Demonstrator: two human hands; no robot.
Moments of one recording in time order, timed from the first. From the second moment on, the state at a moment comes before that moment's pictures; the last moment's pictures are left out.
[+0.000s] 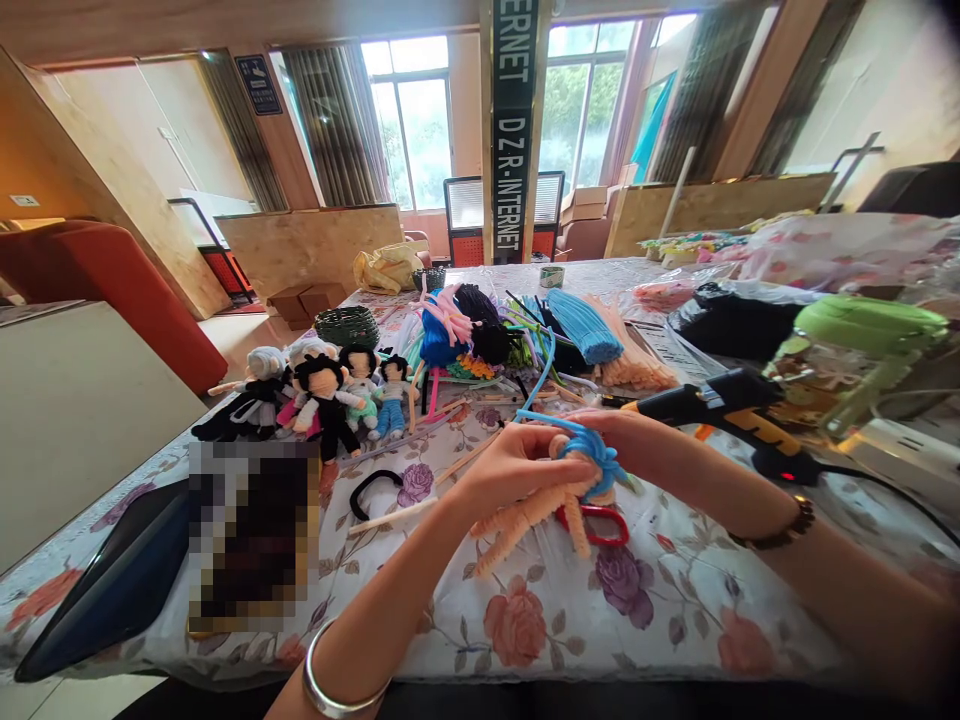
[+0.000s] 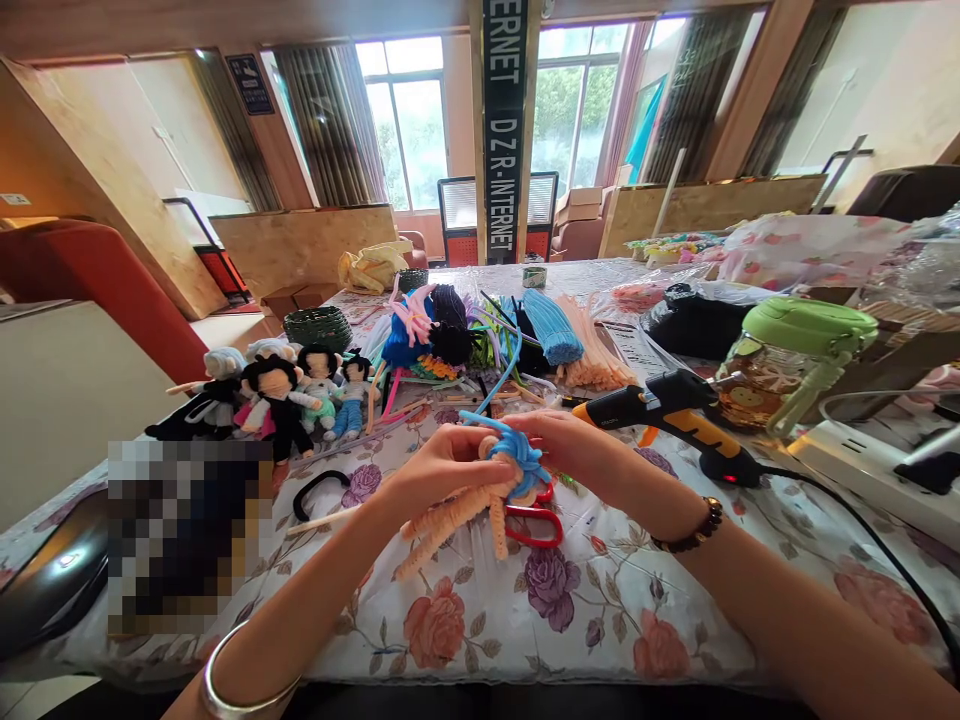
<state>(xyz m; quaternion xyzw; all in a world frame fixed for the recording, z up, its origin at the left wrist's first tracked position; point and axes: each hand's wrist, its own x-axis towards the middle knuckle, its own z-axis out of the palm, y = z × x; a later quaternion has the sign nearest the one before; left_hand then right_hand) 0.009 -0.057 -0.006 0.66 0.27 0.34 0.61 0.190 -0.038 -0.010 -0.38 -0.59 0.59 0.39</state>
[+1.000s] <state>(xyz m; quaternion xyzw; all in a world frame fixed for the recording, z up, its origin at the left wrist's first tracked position) 0.014 -0.054 -0.012 0.60 0.30 0.38 0.64 0.192 -0.041 0.005 -0.39 -0.46 0.67 0.43</state>
